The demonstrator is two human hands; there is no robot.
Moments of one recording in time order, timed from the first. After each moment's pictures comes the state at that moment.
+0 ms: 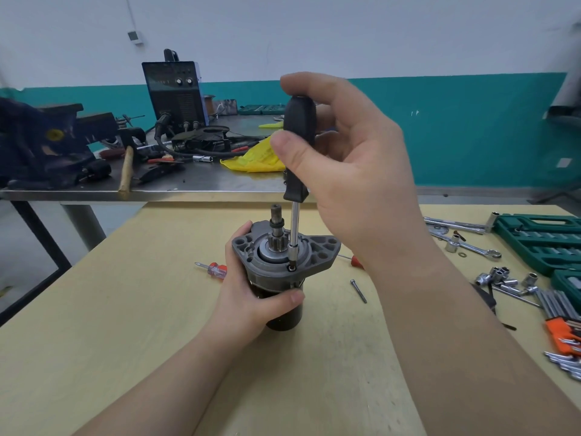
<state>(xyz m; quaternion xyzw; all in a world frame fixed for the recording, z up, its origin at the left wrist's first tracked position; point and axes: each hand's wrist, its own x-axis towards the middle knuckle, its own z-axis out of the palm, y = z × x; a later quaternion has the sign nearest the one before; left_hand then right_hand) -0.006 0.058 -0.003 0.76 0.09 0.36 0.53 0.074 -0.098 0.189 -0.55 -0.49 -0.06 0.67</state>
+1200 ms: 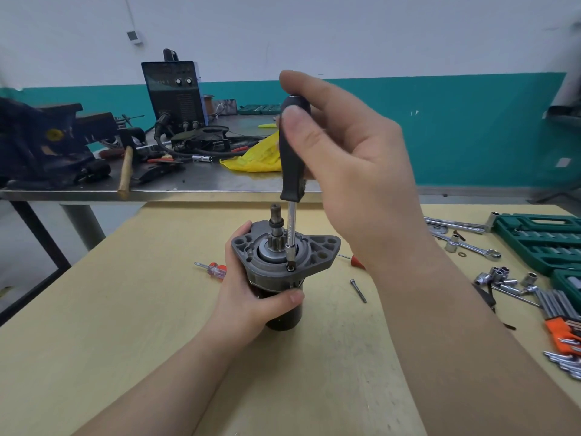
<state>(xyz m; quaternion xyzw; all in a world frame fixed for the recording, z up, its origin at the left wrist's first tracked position) -0.007 0.051 0.004 0.75 0.06 0.37 0.55 0.076 -0.096 0.188 -0.52 -0.49 -0.02 0.70</state>
